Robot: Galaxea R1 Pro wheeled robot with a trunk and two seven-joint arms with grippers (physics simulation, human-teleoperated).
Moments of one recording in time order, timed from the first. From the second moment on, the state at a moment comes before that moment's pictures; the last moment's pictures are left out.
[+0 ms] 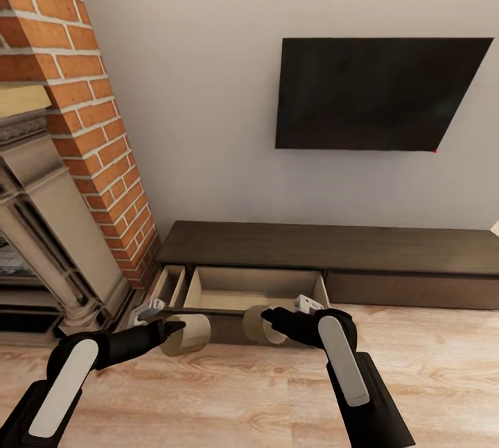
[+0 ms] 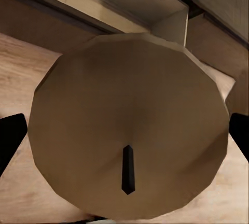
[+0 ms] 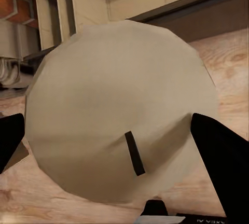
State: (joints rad) left arm -0.28 0.19 0.01 -1.49 0.90 1.00 0.11; right arm -0.40 0.17 0.11 -1.45 -0.83 0.97 -0.56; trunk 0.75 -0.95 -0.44
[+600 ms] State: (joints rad) left arm -0.28 0.19 0.01 -1.49 0.89 0.93 0.19; right arm -0.40 0.12 0.12 -1.45 -0.84 0.89 -0.56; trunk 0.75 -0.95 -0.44
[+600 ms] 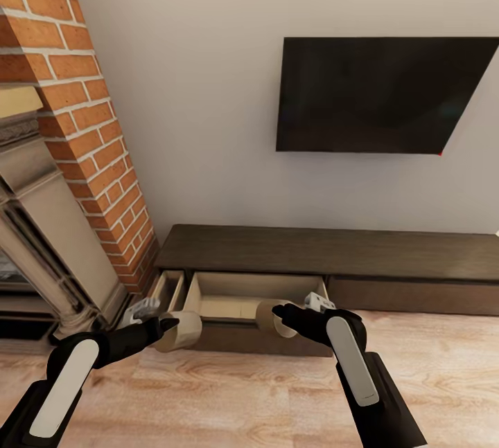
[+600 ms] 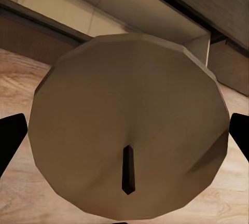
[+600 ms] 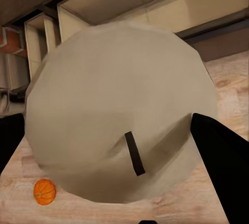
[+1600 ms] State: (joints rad) left arm -0.28 0.19 0.01 -1.49 0.89 0.93 0.19; right arm -0.41 0.13 0.13 -1.40 -0.83 0.90 -0.57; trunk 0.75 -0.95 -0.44
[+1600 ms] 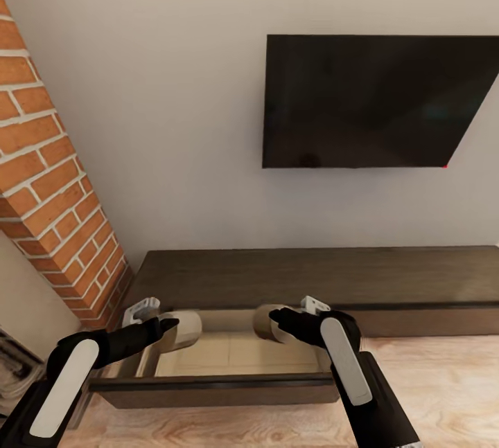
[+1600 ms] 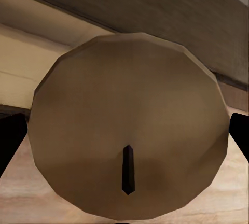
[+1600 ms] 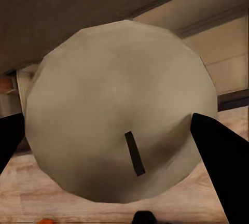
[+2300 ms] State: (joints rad) left arm -0.28 0.08 -0.09 -1.45 0.74 0.74 0.54; right arm -0.45 0.17 0.34 -1.25 -0.68 0.77 -0.79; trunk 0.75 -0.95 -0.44
